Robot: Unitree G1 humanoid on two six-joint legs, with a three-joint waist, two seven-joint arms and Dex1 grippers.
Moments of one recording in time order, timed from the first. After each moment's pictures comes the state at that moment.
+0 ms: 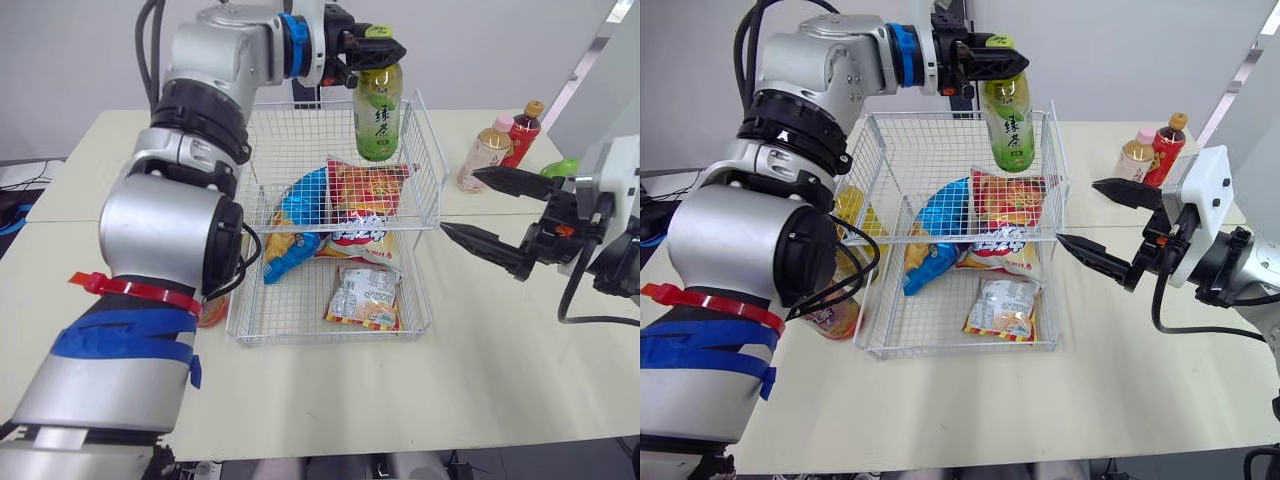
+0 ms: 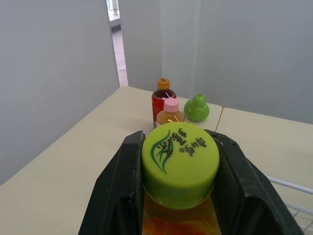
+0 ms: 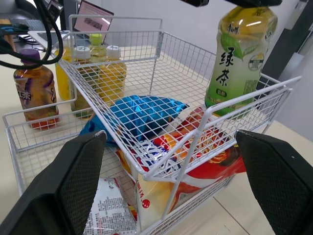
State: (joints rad) left arm -1.76 0.33 -0.05 1.18 -0.21 0.38 -1.02; right arm -0.36 -0.89 -0.37 -0.63 0.87 0.74 0.67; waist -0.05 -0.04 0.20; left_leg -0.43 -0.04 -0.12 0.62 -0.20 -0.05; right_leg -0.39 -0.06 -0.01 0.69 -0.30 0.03
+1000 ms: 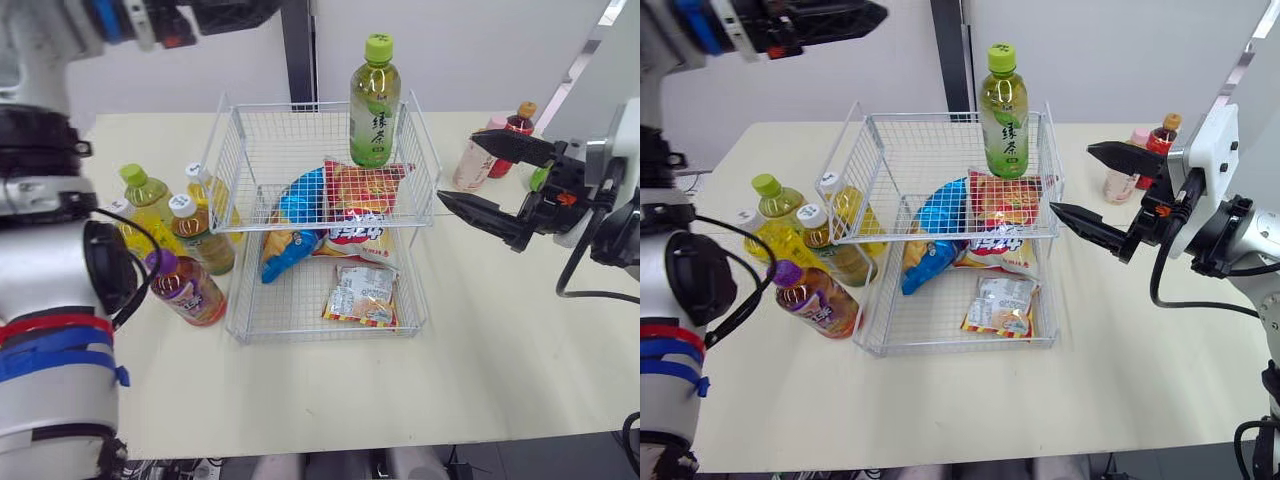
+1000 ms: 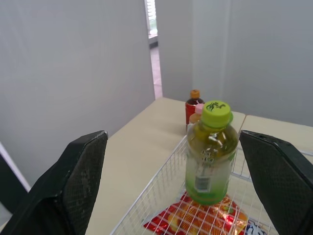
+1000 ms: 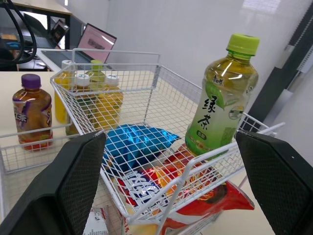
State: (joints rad) left arm -1.41 0.85 0.12 0.43 -0.29 0.80 -1.15; right arm -0.57 -0.89 -0.24 -0.49 0.85 0.69 0.74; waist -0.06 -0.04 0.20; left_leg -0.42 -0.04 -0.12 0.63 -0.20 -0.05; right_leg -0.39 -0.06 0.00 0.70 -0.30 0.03
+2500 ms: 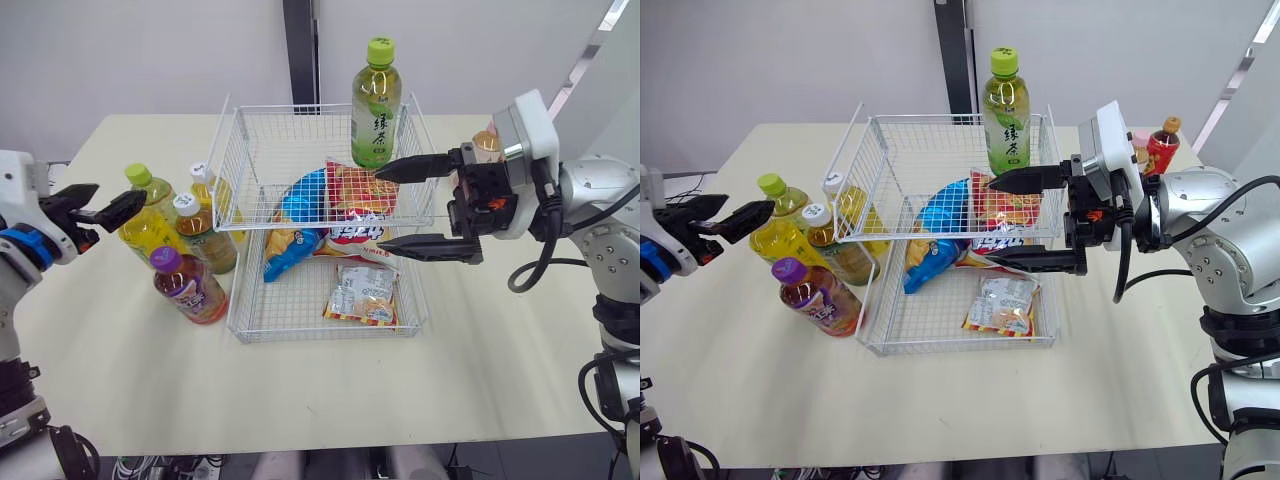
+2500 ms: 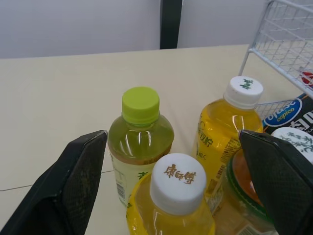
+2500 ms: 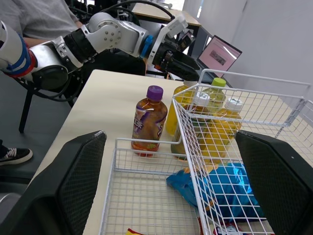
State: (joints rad) left arm -0.42 0.83 0.58 0.00 -0.47 0.80 -0.67; right arm -0.83 -0.74 0.02 -0.32 0.77 0.67 1.12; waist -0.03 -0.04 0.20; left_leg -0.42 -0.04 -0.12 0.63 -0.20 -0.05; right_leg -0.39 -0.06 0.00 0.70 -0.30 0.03
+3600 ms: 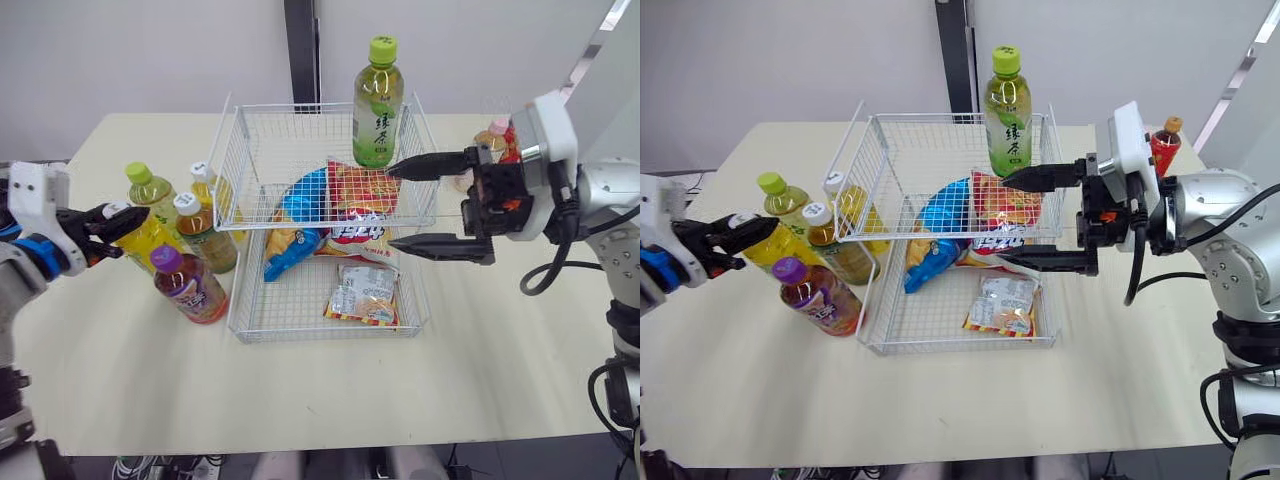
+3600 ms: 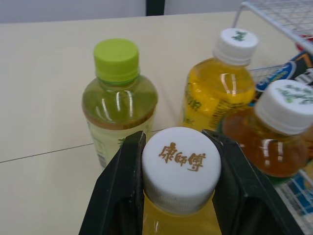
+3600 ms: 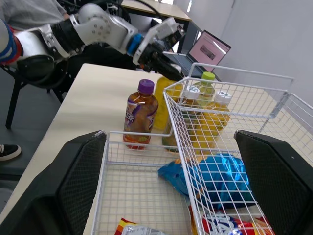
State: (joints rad) left arm -0.35 0.98 0.59 -0.04 -0.61 0.90 -0.76; right arm -0.80 -0.80 -0.04 -0.35 0.77 0.68 1.11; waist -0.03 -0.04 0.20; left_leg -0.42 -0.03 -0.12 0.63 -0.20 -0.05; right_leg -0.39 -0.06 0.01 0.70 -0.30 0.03
